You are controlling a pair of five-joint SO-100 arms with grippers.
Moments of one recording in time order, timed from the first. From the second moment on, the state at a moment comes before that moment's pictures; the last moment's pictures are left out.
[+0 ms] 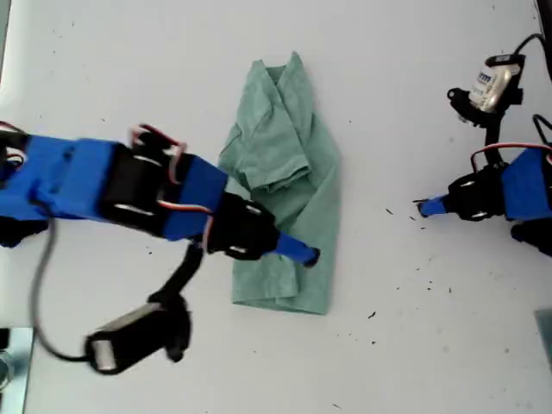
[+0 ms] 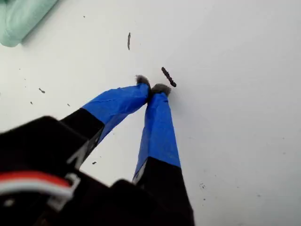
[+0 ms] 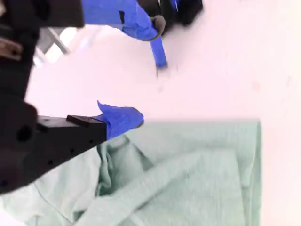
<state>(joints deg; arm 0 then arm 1) 2.9 77.9 53.7 72.7 9.3 5.2 198.3 174.6 79.6 -21.7</state>
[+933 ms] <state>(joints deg) 2.2 139.5 159.3 49.0 -14.5 4.5 198.1 174.4 79.7 -19.7</state>
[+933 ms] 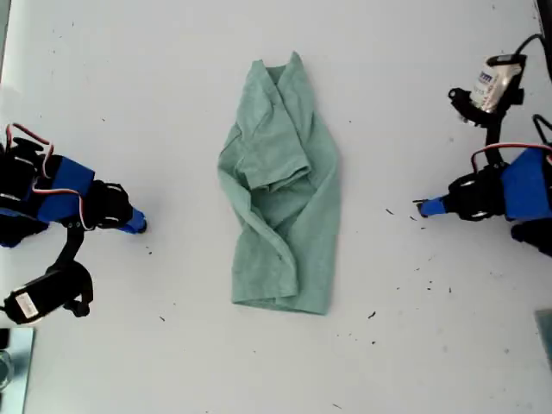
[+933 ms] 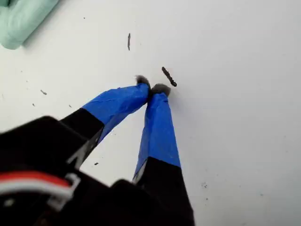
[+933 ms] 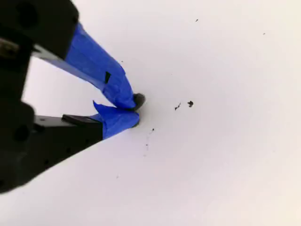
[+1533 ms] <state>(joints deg) 8.4 78.7 70.3 81.6 -4.9 -12.8 101.9 82.0 87.5 -5.6</state>
